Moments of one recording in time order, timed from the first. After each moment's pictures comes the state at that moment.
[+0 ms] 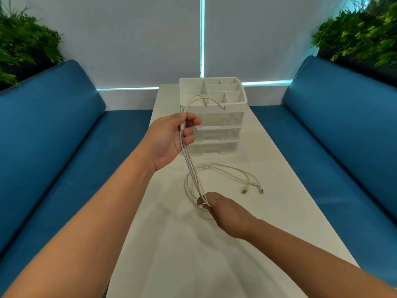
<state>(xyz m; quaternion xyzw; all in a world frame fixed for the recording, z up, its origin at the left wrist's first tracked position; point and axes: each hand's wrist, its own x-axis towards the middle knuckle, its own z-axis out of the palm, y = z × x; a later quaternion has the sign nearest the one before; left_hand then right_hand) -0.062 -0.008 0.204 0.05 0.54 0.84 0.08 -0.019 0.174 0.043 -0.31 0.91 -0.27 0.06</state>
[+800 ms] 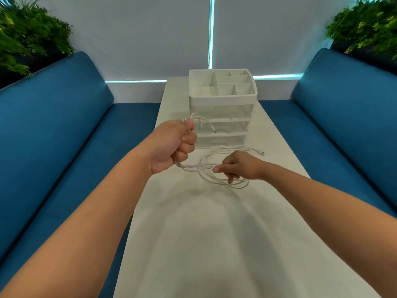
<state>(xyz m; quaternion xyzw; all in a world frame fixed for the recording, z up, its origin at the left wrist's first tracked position) -0.033 -0.023 0.201 -0.02 0.67 0.72 0.15 -0.098 0.191 0.099 -0.21 0.89 -0.34 0.20</state>
